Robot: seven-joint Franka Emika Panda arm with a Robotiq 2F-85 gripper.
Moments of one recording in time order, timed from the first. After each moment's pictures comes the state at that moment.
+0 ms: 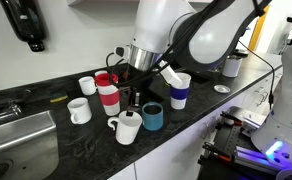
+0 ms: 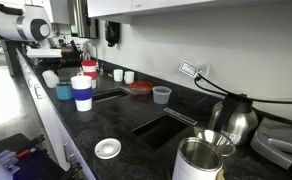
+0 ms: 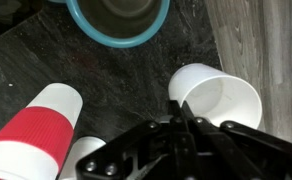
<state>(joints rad) 0.43 -0.04 0.29 -2.45 0.01 2.73 -0.20</state>
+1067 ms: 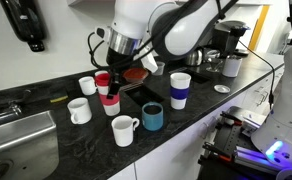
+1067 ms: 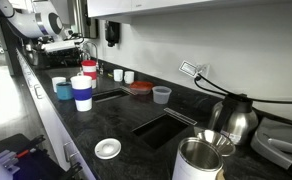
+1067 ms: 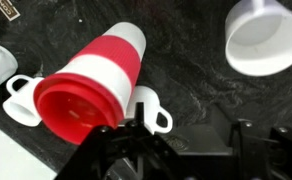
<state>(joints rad) 0.35 0.05 0.27 -2.25 -0.30 2.73 -0.09</state>
